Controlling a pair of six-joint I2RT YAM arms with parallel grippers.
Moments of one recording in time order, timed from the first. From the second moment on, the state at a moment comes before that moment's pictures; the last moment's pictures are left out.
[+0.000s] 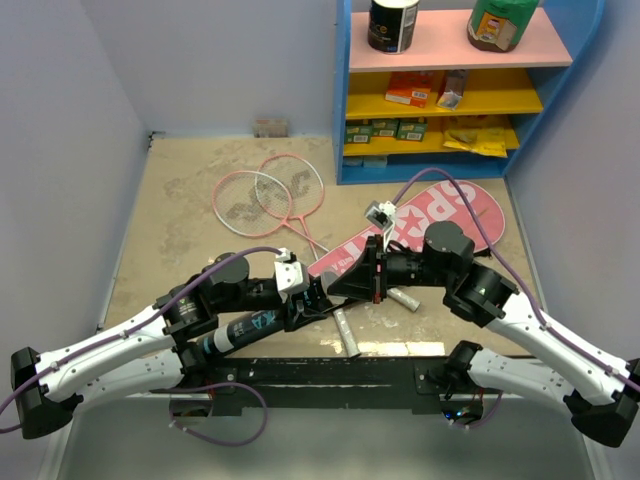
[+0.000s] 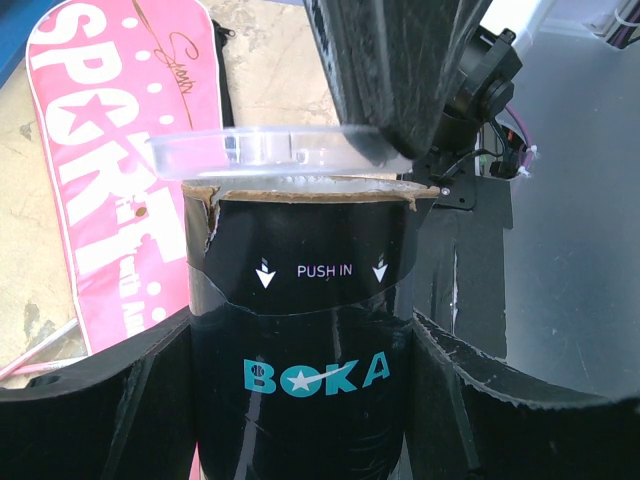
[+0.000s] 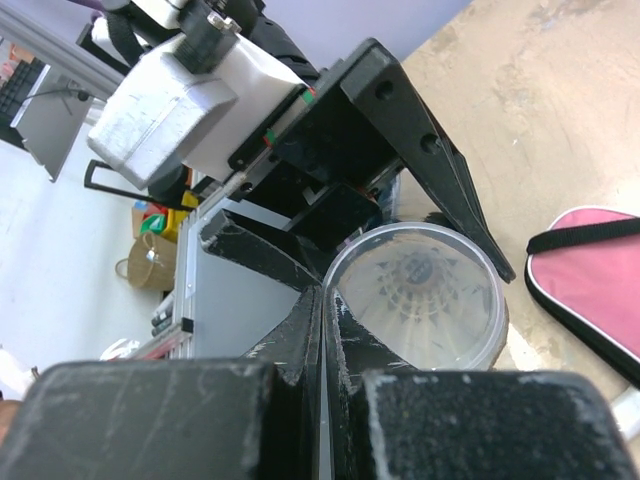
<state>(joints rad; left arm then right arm) -1.01 0.79 0.68 -0.12 0.37 0.05 0.86 0.86 0.91 -0.20 -0.59 0.63</state>
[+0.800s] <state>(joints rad) -1.01 0.78 0.68 -0.12 0.37 0.05 0.86 0.84 0.82 -0.10 -0.61 0.69</state>
